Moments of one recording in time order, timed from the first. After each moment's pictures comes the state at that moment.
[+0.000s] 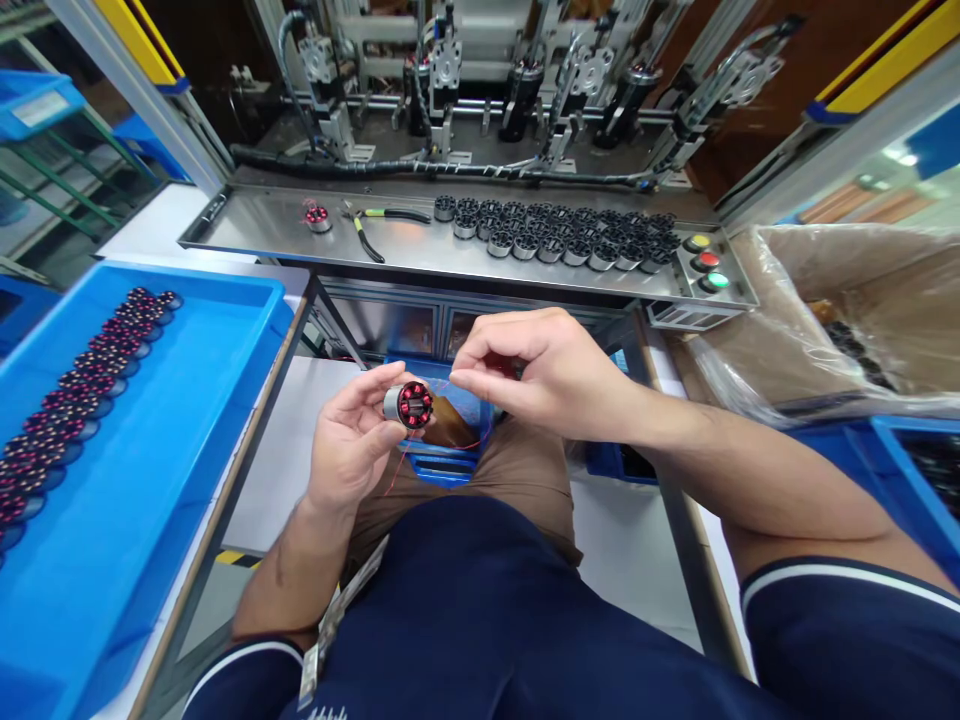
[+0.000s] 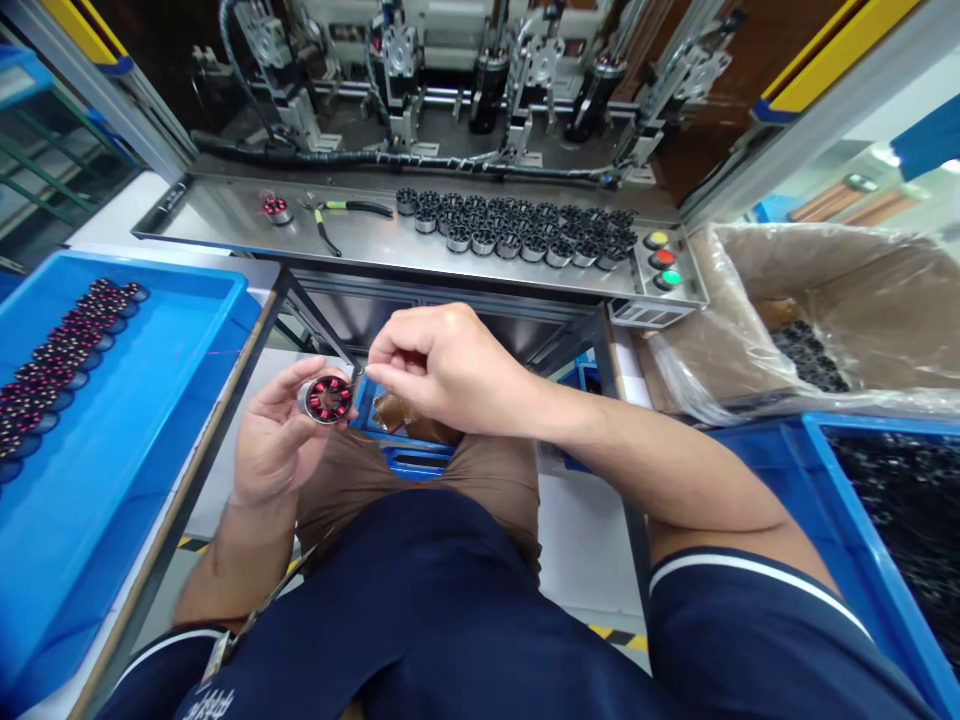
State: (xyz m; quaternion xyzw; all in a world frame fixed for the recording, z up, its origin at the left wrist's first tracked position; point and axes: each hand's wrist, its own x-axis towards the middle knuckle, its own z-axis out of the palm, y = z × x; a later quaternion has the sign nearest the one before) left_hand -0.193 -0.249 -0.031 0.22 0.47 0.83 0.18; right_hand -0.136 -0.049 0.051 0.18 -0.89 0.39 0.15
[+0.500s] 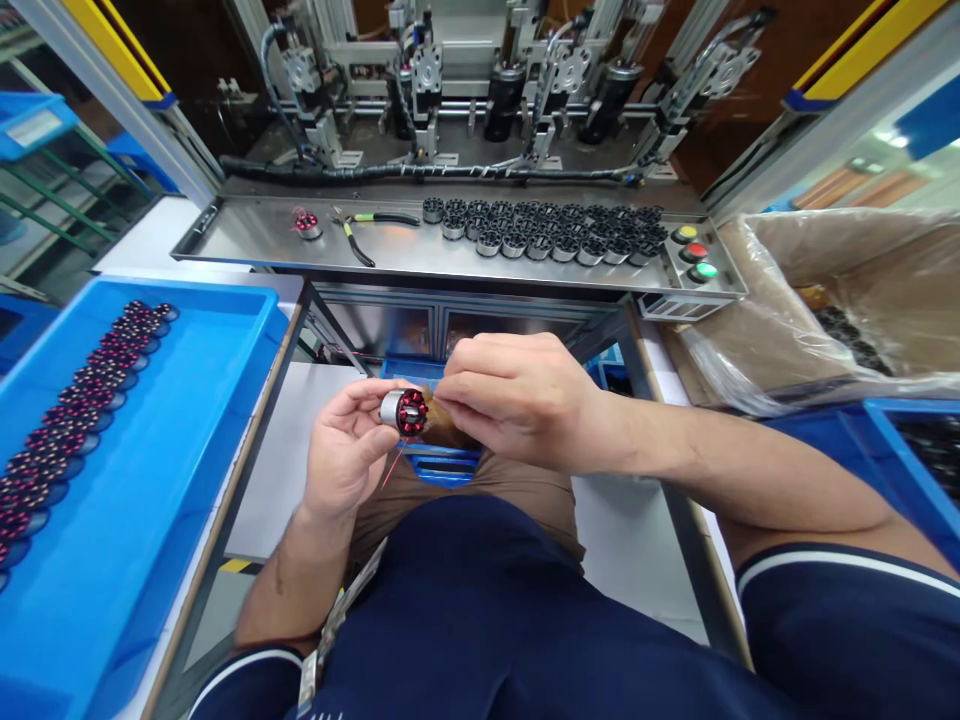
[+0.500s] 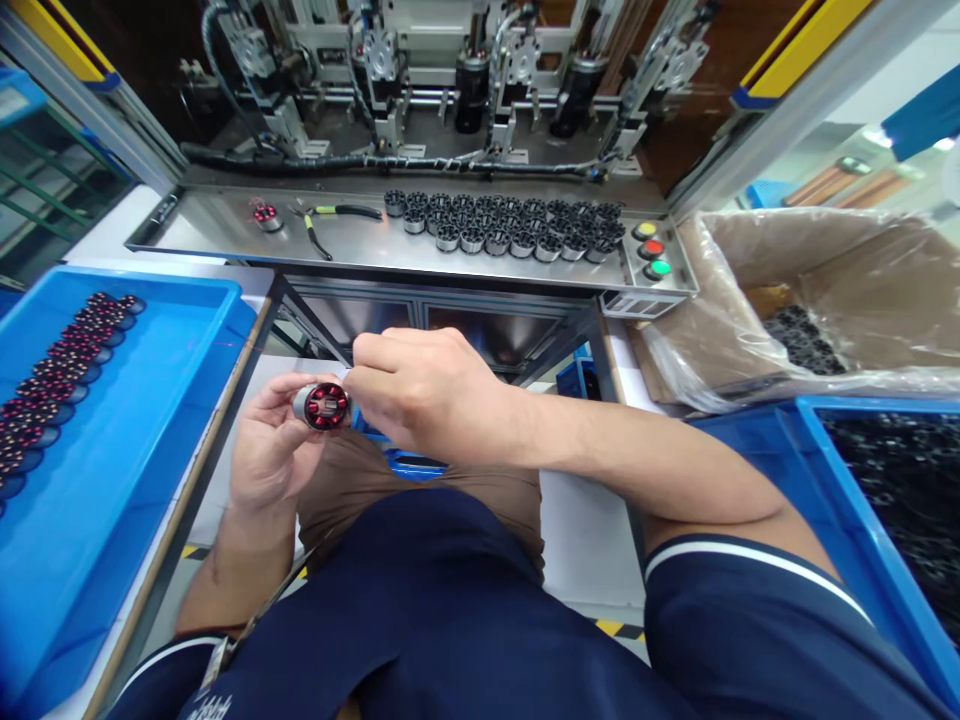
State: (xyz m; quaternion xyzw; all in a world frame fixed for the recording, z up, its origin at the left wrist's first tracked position) left_hand -0.190 -0.247 -0.028 0.19 0.47 0.84 0.19; right_hand -0.125 -0.056 0.041 0.26 -0.92 0.14 0.26
